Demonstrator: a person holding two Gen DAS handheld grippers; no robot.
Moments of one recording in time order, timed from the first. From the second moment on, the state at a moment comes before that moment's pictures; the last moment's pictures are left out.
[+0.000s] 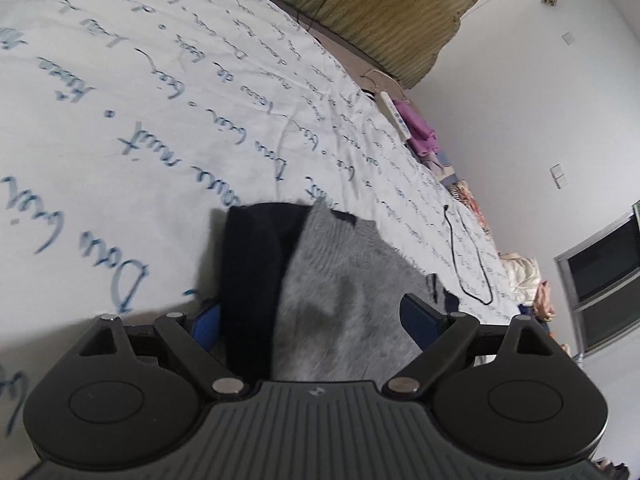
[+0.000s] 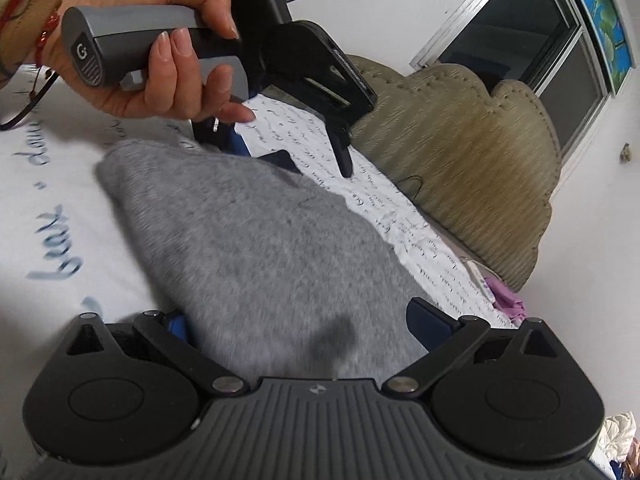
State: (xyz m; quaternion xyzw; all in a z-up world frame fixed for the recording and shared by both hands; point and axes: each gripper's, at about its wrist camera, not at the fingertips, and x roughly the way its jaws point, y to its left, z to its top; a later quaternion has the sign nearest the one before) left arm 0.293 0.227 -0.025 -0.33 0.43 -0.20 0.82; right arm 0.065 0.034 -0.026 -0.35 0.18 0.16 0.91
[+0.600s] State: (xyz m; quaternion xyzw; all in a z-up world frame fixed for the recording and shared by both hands) left arm 0.328 0.191 -0.026 -0.25 0.45 -0.10 0.85; right arm 0.071 0.061 -0.037 -0.37 0.17 0.21 0.89
